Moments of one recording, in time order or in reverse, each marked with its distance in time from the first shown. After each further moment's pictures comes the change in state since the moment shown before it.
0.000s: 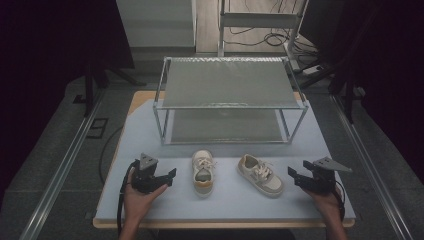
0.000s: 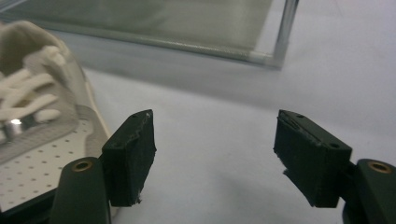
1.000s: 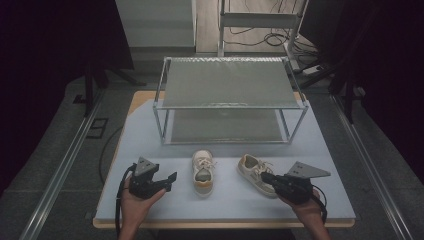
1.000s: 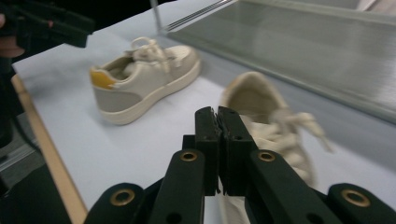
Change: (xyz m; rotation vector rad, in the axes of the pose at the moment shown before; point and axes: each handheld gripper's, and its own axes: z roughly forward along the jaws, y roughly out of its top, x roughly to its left) left arm -0.010 -0.003 -0.020 -0.022 -0.068 0.007; right arm 0.094 0.029 -0.015 -0.033 0.400 -0.163
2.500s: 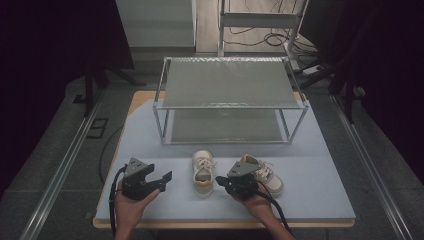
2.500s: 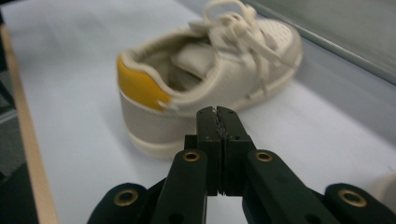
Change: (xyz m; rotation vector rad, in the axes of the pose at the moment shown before) left arm 0.006 0.001 -0.020 -0.043 -0.016 -0.055; right arm 0.059 0.011 0.116 0.174 0.050 -0.133
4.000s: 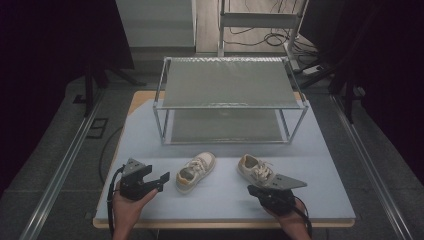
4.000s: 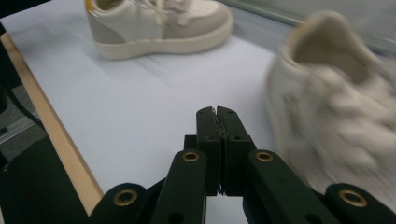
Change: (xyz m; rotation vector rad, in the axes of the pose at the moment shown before) left arm 0.006 -0.004 0.004 0.030 0.002 -0.016; right arm -0.021 -0.060 -0.084 -0.074 -0.068 0.127
